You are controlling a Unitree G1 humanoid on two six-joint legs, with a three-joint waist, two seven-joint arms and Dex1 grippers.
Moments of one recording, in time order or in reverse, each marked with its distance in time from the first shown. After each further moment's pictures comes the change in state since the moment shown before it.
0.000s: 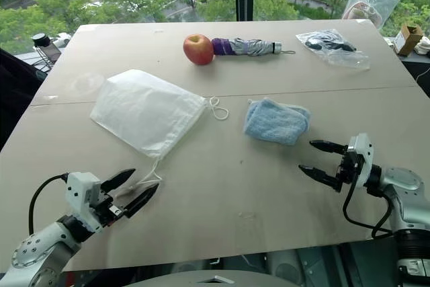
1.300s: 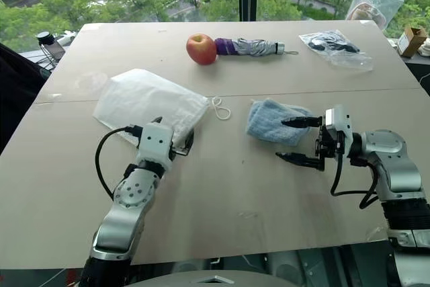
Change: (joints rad) left arm -0.500 -0.233 -0.460 0.059 0.653 0.072 0.706; right arm -0.206 -0.016 0.123 -0.202 0.018 0.124 0.032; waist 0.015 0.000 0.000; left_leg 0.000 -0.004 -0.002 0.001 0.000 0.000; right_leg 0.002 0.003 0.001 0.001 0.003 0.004
